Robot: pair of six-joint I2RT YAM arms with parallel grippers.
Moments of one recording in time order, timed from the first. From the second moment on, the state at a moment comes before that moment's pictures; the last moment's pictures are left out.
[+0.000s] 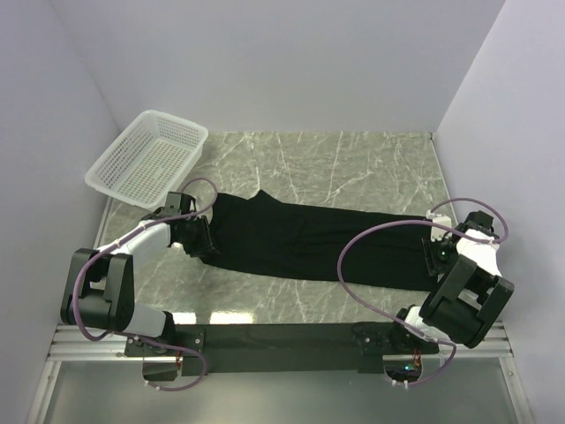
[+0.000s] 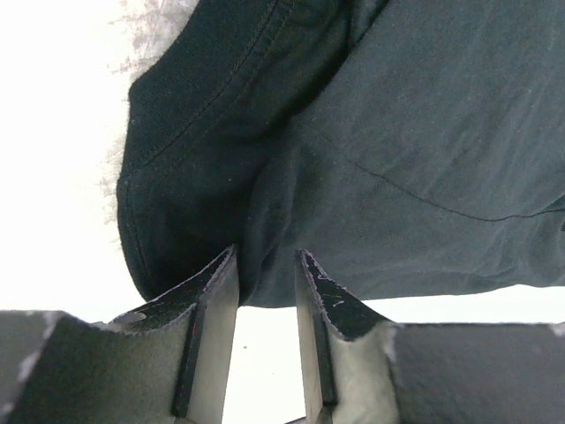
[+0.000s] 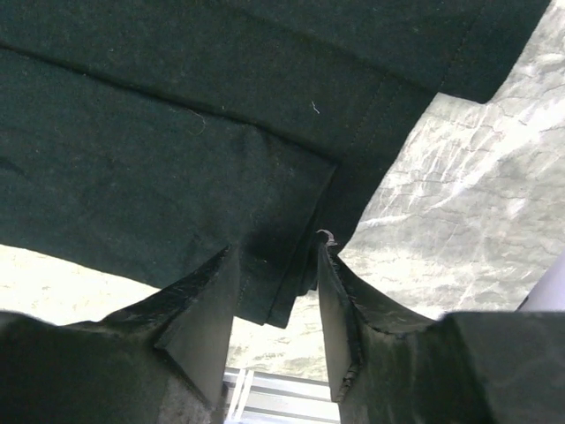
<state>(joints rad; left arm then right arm) -0.15 1.42 0.71 -0.43 0.28 -0.47 -0.65 1.33 0.75 -0.79 -0.25 -0.79</state>
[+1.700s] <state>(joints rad) -0.17 1.18 0.71 -0.64 0.13 -0.68 -0.72 1.15 0.68 -0.85 -0.17 -0.81</state>
